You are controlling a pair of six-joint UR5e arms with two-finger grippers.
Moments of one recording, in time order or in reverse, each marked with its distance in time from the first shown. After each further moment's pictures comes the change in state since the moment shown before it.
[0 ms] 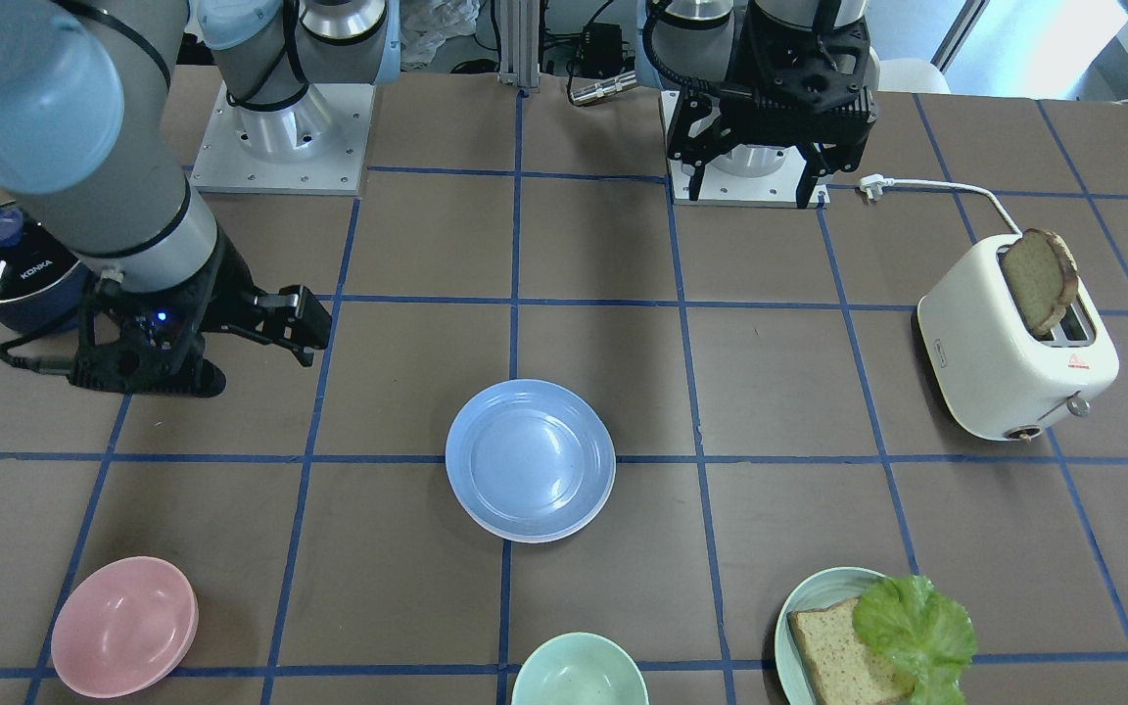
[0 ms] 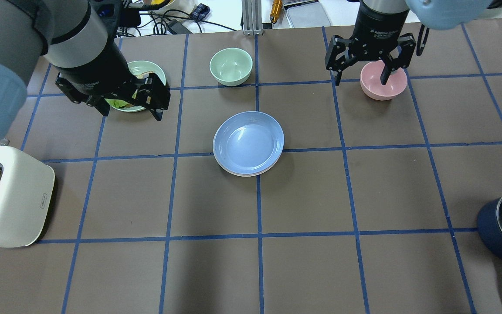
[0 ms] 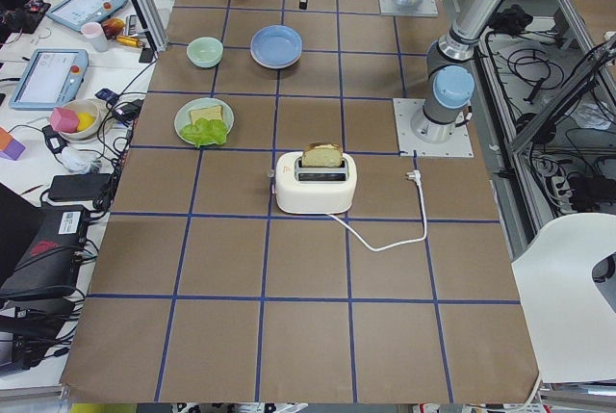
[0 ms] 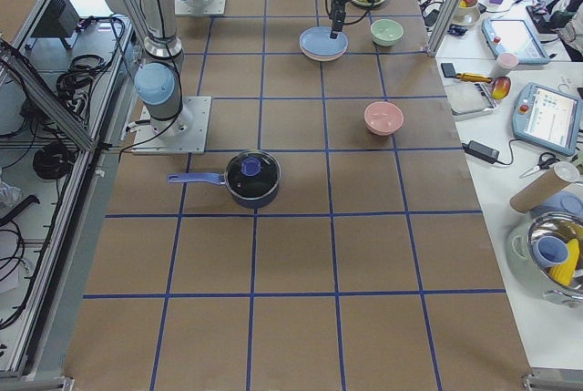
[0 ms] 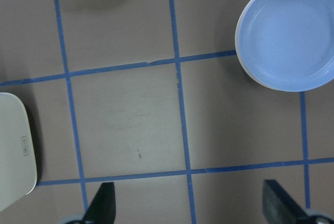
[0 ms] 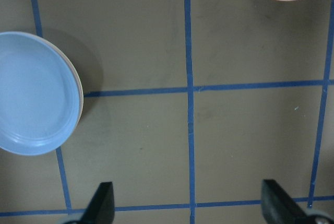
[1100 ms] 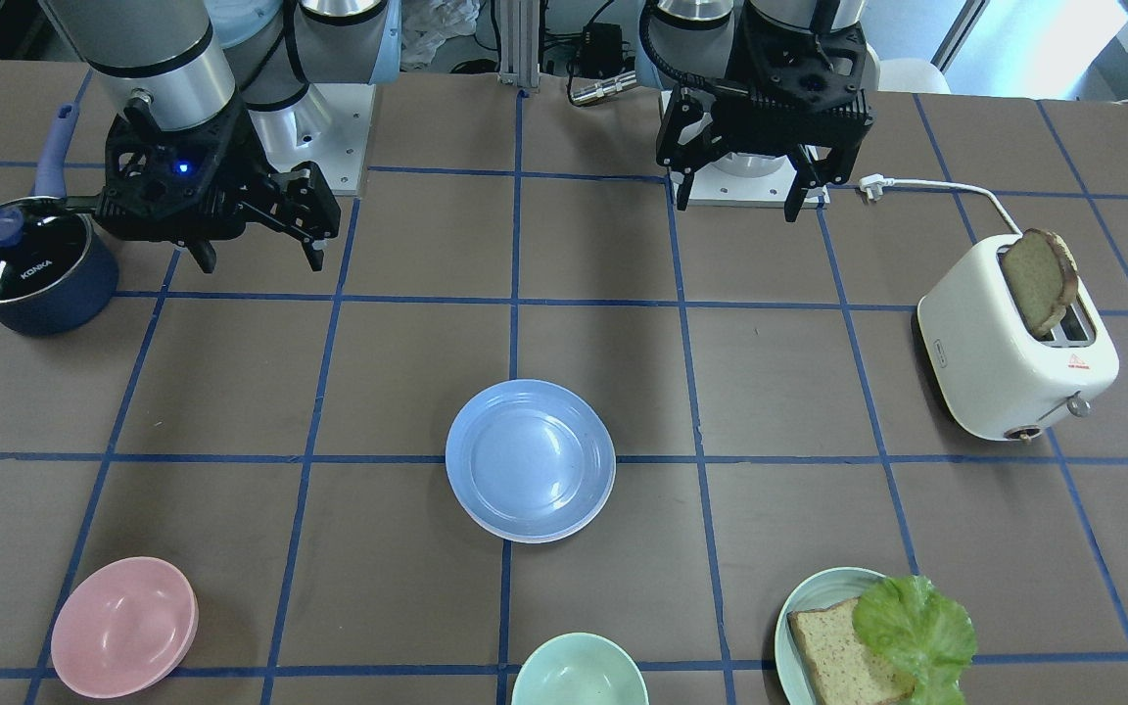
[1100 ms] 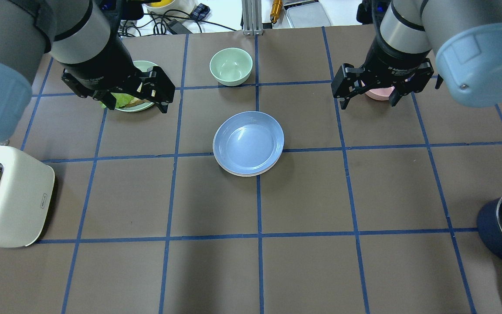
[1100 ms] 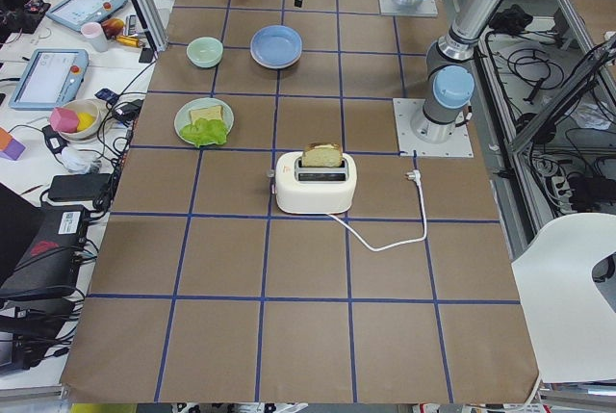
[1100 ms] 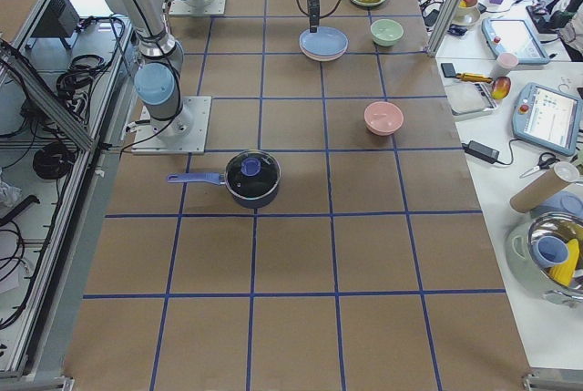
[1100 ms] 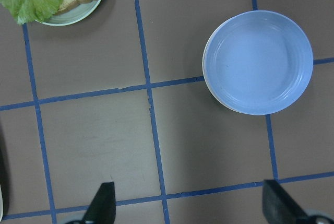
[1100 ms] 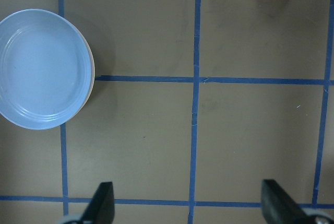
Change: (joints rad) left arm 0.000 -0.004 0.003 0.026 -0.005 -0.009; right arm 0.007 -0.185 0.191 -0.143 0.023 -0.067
